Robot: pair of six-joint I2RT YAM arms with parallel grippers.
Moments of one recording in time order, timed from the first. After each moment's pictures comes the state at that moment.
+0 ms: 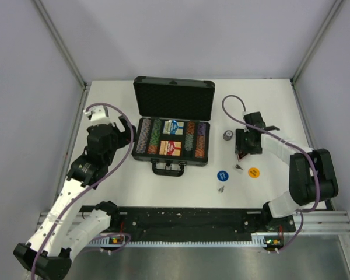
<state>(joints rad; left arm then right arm) -0.38 0.78 0.87 -0.46 -0.35 -0.49 0.19 1.55 0.88 -0.47 0.08 0.23</state>
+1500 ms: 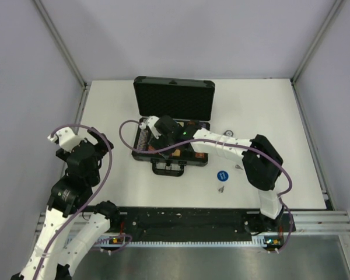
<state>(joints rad) -0.38 0.53 0.91 -0.71 -0.73 -0.58 0.98 1.95 1.55 -0.45 0.13 -0.06</state>
